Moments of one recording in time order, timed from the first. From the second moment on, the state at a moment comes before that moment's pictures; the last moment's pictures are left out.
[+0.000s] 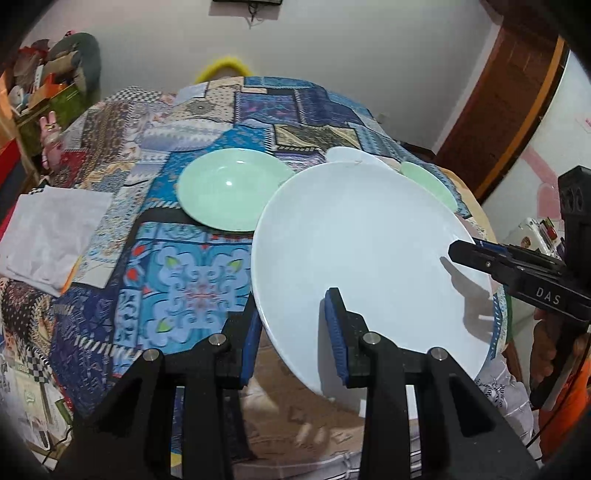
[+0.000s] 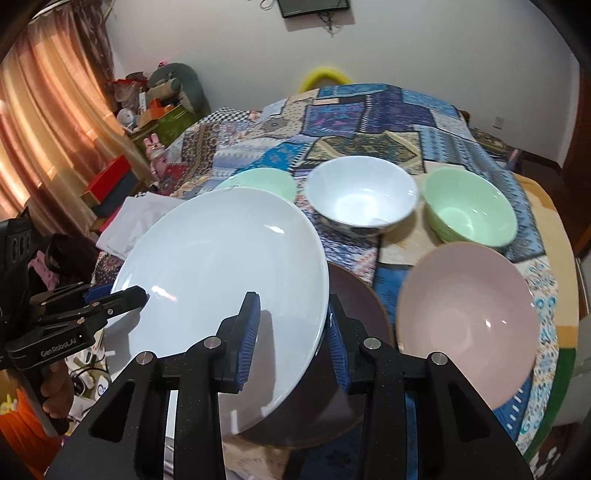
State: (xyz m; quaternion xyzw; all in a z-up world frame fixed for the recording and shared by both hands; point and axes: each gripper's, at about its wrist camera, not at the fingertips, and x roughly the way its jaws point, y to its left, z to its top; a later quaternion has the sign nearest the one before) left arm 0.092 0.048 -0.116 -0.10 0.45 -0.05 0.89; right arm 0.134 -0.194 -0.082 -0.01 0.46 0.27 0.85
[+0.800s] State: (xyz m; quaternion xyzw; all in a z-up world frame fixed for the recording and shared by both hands) left arm 0.125 0.016 -0.163 -0.08 0.51 -0.06 0.85; right arm 0.139 -0.225 -0.131 0.02 0.51 0.26 0.82
